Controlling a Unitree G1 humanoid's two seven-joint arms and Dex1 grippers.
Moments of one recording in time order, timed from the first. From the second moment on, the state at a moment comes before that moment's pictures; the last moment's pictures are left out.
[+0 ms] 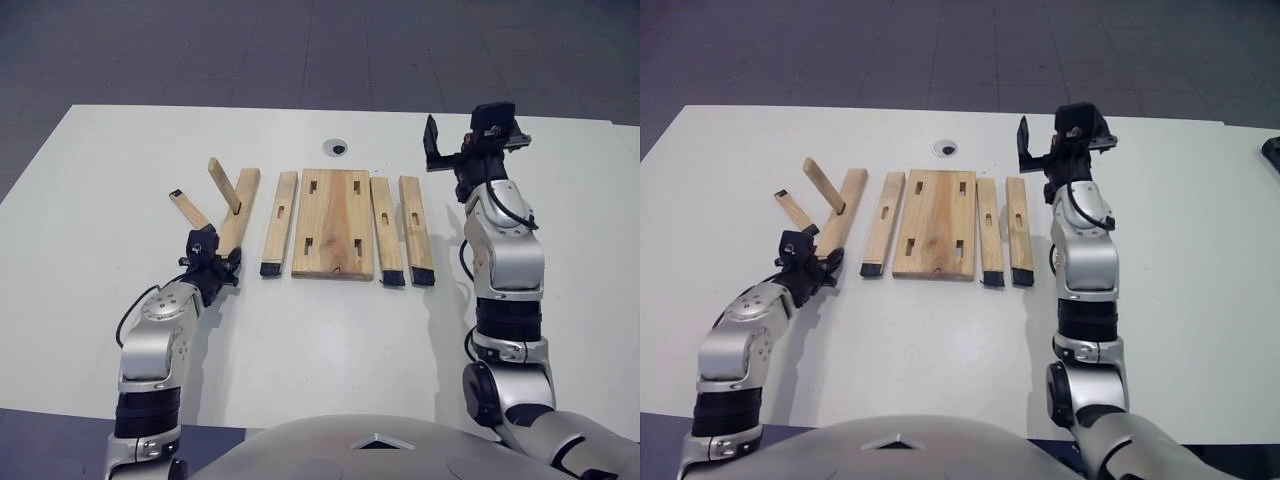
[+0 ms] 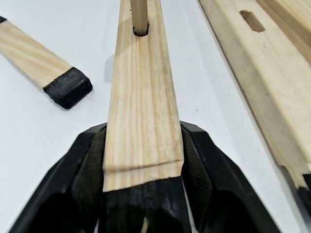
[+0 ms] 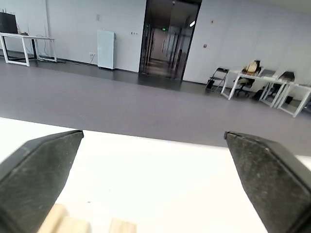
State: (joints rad) left arm 0.06 0.31 0.05 -0.25 -0.12 0.66 -0.20; right arm -0.48 -0.12 -0.18 -0.11 0.09 0.57 0.04
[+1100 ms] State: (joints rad) left arm -0.27 0.24 -0.22 -0.17 0.06 0.02 -0.33; right arm -0.97 -0.16 -0.48 0.36 0.89 0.87 0.34
